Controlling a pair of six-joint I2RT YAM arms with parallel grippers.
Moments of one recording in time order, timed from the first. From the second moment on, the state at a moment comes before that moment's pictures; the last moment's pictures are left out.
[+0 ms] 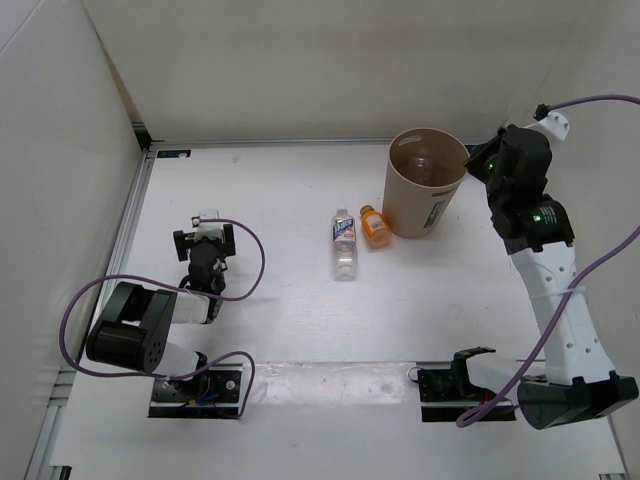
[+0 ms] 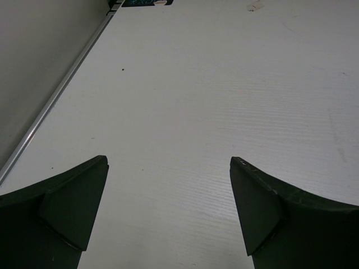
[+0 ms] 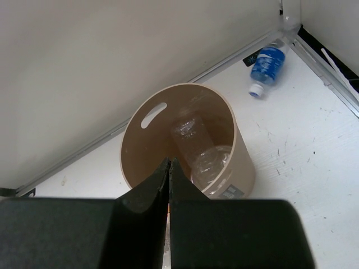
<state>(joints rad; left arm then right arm) -0.22 1.44 0.25 1.06 -0.52 0.12 0.22 1.14 1.45 -0.53 0.38 0.57</state>
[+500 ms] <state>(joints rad) -0.22 1.44 0.25 1.06 -0.52 0.12 0.08 1.12 1.40 -0.56 0.30 0.59</state>
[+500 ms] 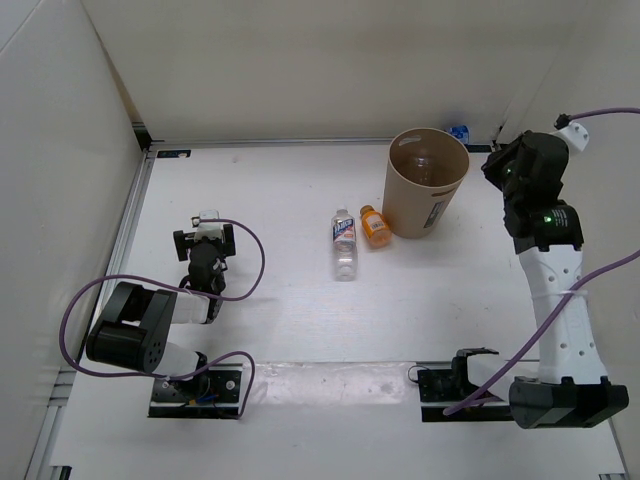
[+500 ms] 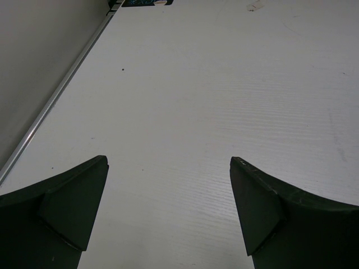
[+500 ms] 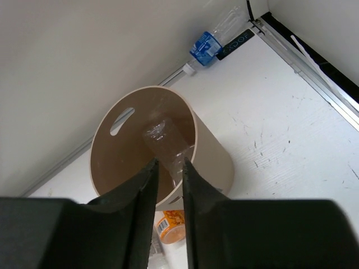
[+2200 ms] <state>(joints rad) -0.22 1.44 0.25 1.06 -0.52 0.12 -0.10 1.10 1.27 -0.59 0.12 0.66</state>
